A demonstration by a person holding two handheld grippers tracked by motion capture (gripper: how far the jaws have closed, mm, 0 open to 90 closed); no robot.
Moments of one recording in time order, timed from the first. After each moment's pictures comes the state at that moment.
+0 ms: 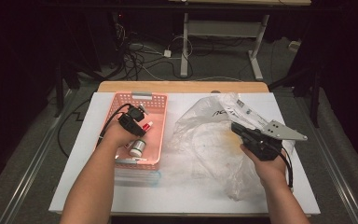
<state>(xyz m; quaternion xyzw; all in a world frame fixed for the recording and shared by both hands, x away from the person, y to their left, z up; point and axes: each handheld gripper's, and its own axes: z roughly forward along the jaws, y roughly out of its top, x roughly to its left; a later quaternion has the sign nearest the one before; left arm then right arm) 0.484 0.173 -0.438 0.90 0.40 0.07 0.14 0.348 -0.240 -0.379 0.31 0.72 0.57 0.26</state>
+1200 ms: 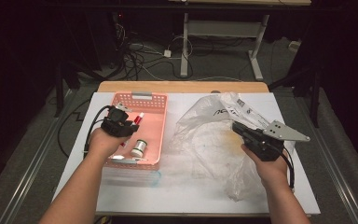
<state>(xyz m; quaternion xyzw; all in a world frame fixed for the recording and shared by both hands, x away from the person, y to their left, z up) 0.426 0.206 -0.403 0.84 0.43 0.14 0.30 0.345 -0.243 -0.375 0.31 0.71 0.57 0.26</state>
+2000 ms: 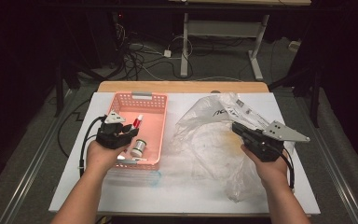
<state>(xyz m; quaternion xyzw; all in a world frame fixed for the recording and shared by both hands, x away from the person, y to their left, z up) 0.379 0.206 -0.401 0.81 0.42 0.18 0.37 0.343 -0.242 -0.375 0.30 0.72 0.57 0.26</state>
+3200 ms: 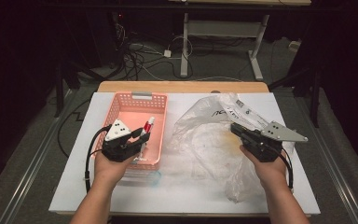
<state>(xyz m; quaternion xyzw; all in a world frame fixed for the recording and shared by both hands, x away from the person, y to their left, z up) 0.334 0.176 -0.382 0.78 0.36 0.20 0.46 0.344 -0.239 -0.377 0.30 0.72 0.57 0.26</state>
